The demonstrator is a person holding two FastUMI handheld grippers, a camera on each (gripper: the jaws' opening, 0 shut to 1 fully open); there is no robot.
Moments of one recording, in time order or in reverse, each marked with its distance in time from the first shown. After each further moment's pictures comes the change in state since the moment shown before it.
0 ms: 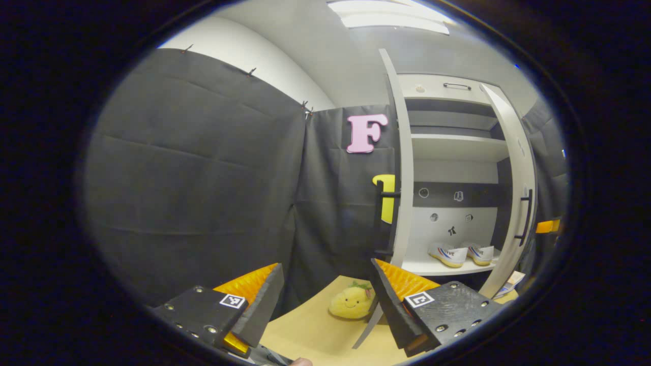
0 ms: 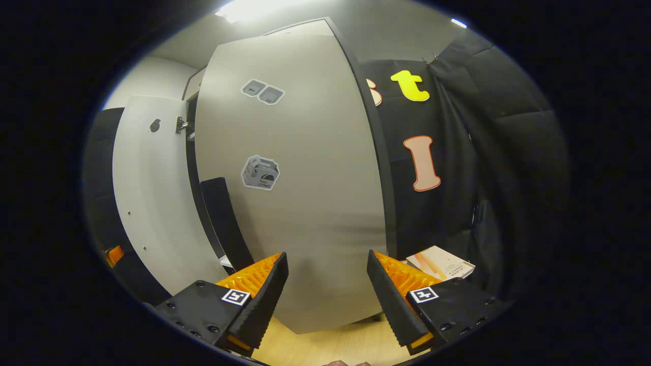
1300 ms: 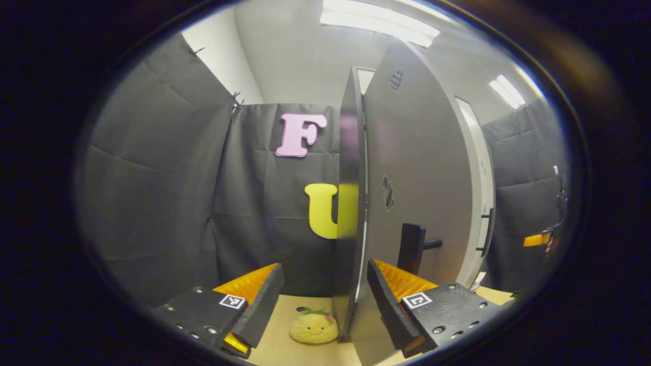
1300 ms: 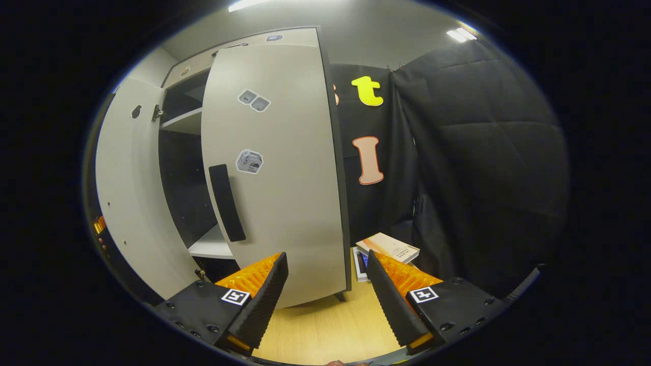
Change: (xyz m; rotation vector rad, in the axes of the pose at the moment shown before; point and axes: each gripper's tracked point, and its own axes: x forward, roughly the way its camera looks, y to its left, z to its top) left arm 0.055 -0.053 0.017 -0.015 0.007 -0.489; right arm -0.073 -0.001 -0.023 0.003 0.033 -0.297
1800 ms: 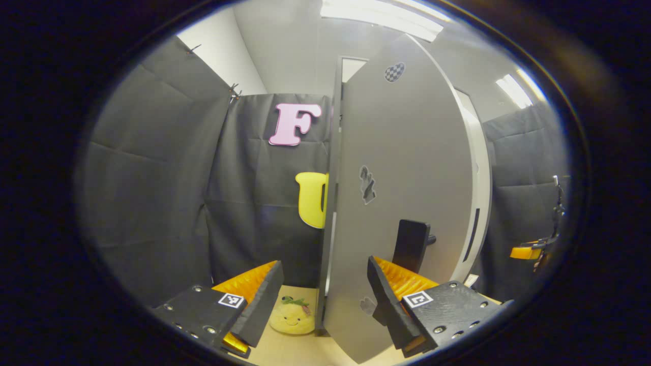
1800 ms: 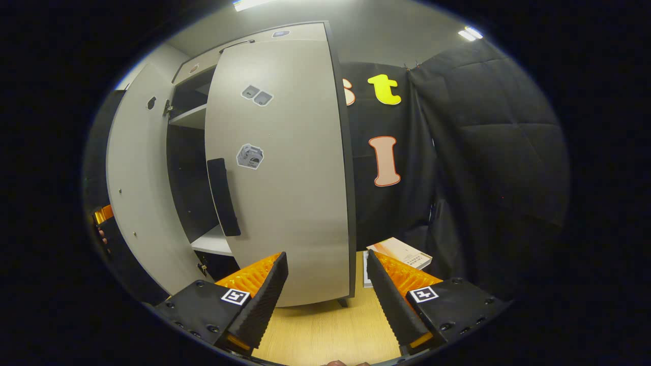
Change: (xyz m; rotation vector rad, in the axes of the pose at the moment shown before) left arm 0.002 -0.037 -0.010 -0.043 0.059 0.036; right arm 0.034 -0.021 0.006 -0.077 -0.031 0.119
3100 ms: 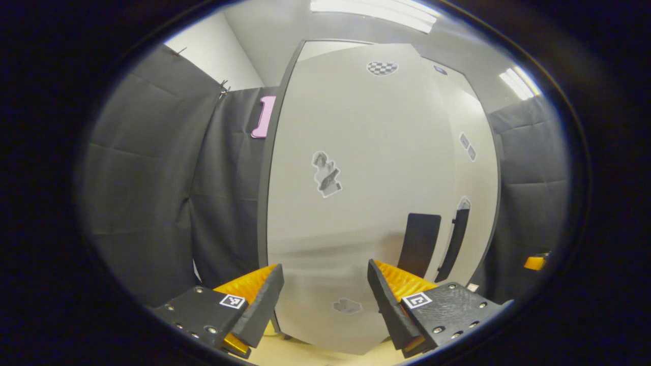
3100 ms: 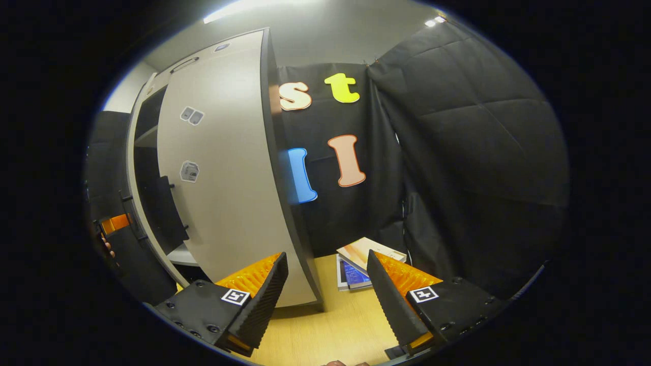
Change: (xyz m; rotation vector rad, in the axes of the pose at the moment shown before) left arm 0.026 -0.042 -0.006 -0.005 0.024 0.026; right arm 0.009 -0.082 -0.003 0.125 -0.030 -0.116
